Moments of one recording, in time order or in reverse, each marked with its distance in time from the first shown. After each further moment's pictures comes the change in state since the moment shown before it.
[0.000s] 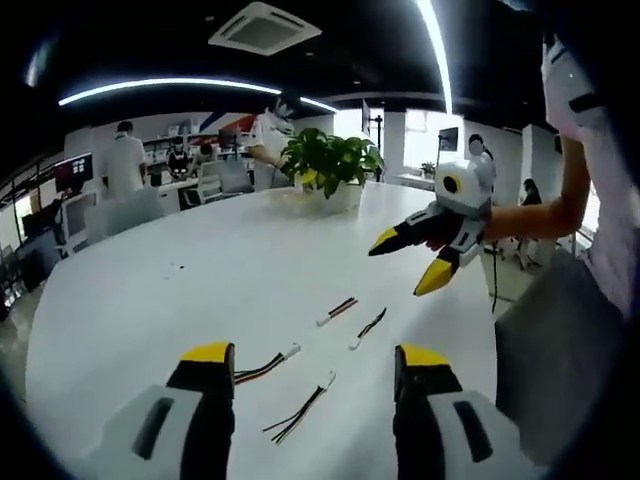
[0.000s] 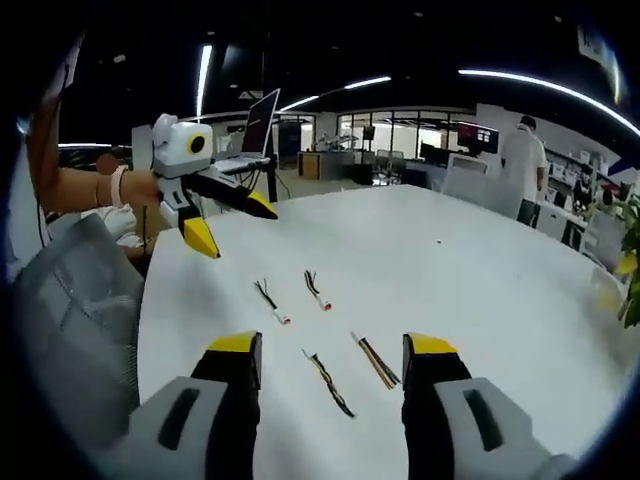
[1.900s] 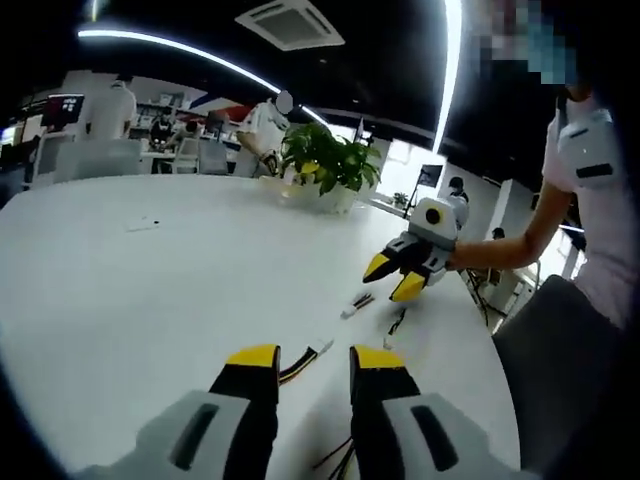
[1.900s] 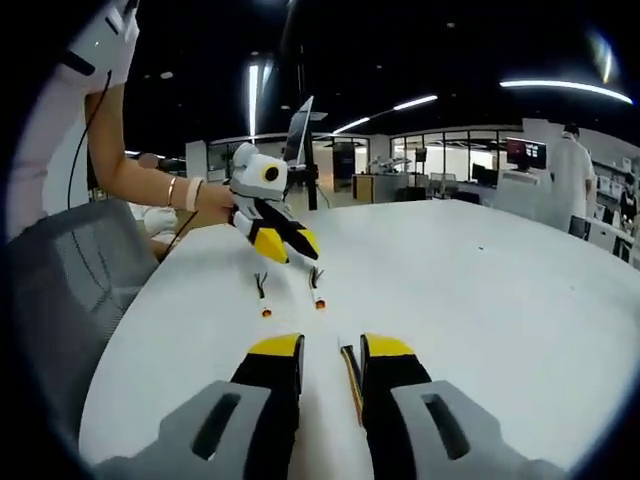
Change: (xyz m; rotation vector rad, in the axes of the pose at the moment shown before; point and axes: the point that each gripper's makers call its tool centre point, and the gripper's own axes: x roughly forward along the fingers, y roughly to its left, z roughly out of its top) left arm 0.062 0.047 -0.043 -0.217 -0.041 -0.218; right arm 0.052 -0.019 -0.023 -0.038 -0.110 0.258
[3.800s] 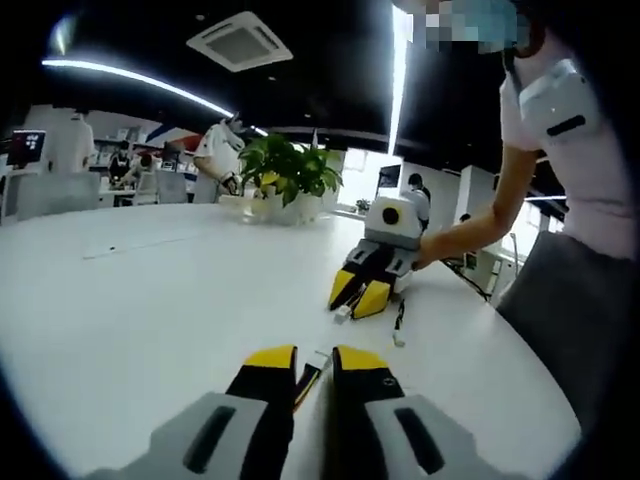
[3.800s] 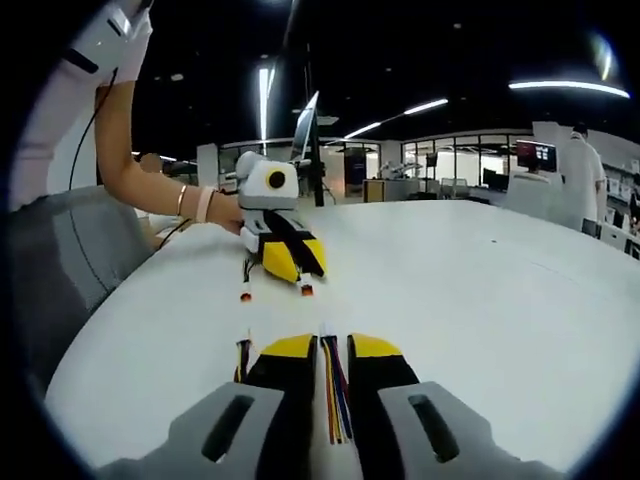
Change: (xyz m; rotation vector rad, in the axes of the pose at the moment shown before) left arm 0.047 -0.006 -0.012 0.165 -0.100 -0.143; right arm 0.023 -0.019 -0.022 -0.019 -0.026 0.054
